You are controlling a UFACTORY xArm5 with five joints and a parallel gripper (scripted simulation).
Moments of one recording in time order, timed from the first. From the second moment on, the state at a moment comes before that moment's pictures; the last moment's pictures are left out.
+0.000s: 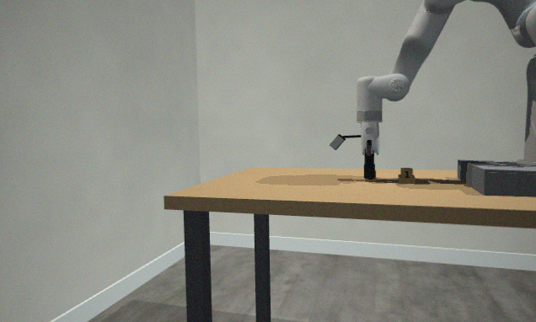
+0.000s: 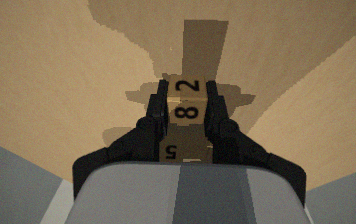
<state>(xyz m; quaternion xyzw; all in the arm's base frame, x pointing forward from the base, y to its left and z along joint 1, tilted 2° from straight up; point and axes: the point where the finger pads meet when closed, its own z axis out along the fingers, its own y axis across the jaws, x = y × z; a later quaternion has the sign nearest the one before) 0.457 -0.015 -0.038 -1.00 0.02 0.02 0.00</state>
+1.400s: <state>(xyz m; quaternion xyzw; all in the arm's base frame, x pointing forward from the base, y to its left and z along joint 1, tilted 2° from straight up) 0.457 -0.015 -0.038 -1.00 0.02 0.02 0.00</state>
